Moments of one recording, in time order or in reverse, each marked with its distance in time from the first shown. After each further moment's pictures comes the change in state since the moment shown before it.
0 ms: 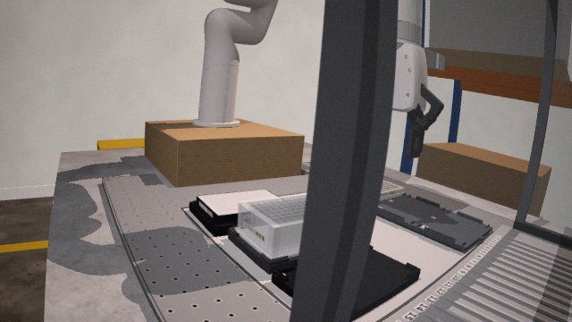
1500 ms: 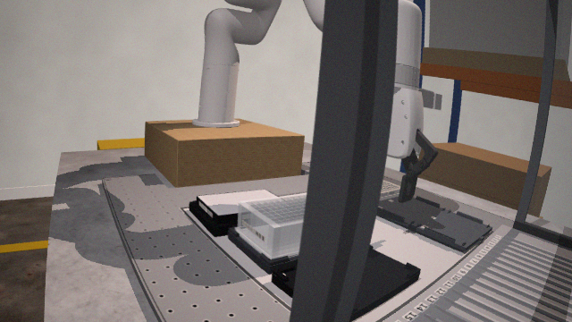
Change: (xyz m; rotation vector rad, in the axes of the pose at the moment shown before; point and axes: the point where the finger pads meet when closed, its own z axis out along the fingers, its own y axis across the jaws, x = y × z) arm 0.000 0.000 0.065 0.000 0.000 0.000
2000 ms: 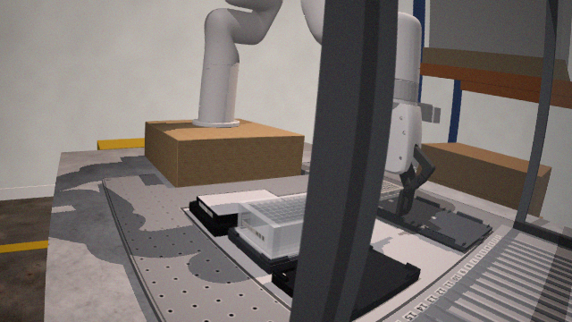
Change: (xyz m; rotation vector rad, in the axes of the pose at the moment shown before) arm 0.000 0.000 0.022 0.000 0.000 0.000
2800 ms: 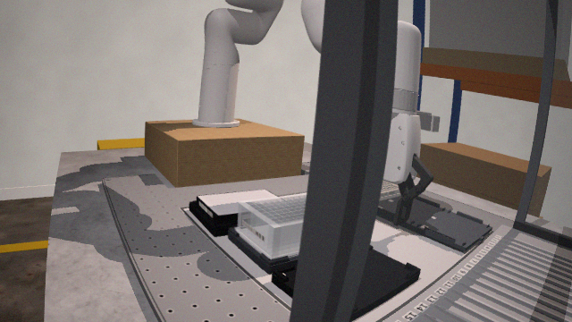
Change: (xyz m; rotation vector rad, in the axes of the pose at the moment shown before) arm 0.000 0.000 0.014 0.000 0.000 0.000
